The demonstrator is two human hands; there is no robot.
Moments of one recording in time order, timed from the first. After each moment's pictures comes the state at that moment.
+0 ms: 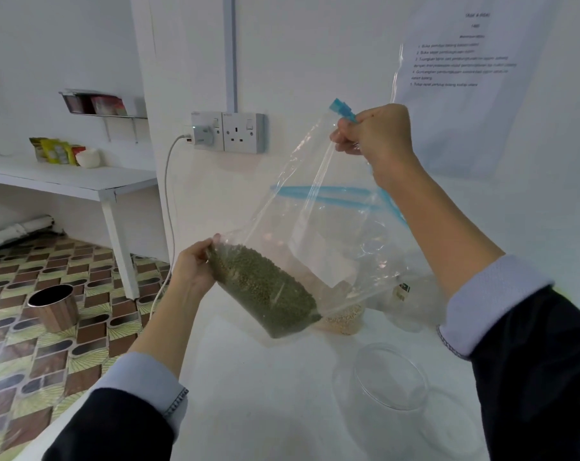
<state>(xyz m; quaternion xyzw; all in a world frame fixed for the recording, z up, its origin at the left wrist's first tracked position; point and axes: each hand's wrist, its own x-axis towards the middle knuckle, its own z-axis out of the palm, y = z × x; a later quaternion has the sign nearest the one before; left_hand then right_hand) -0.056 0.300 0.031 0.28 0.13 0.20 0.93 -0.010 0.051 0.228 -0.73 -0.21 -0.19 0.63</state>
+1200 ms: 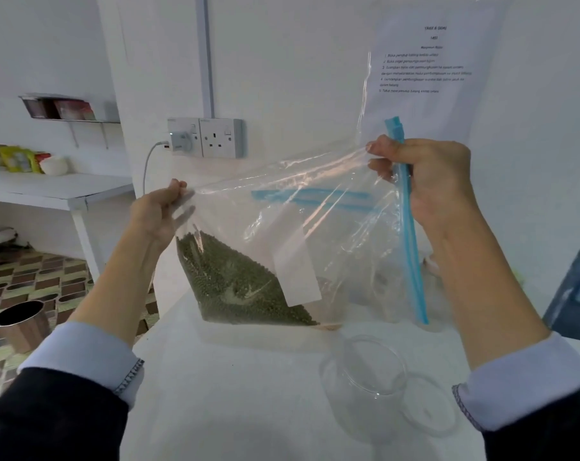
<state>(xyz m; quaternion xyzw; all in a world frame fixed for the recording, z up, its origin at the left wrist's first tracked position) -0.072 0.315 0.127 0.49 0.04 0.26 0.83 -0.063 -0.023 0.204 -0.58 -0.15 -0.15 0.79</state>
